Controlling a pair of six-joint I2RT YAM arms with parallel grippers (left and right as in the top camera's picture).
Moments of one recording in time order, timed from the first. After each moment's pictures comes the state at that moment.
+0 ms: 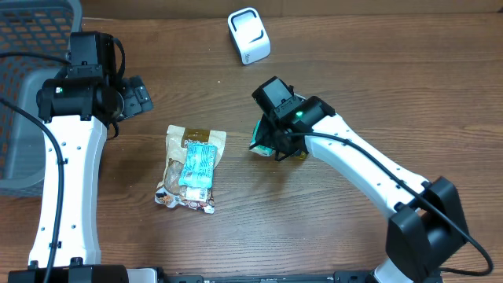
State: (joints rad) left arm 0.04 1.54 1.59 -1.17 -0.23 -0.36; right arm 0.64 1.79 1.42 -0.89 0.01 0.96
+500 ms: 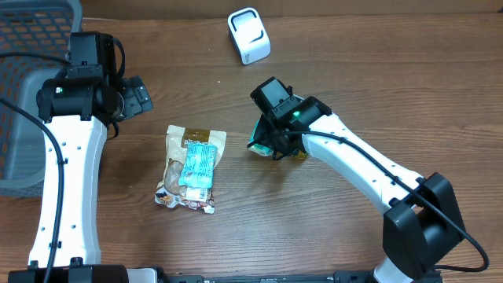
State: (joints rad) left arm 0.04 1.54 1.59 -1.17 -0.23 -0.36; right arm 0.64 1.81 1.42 -0.86 0.01 0.98
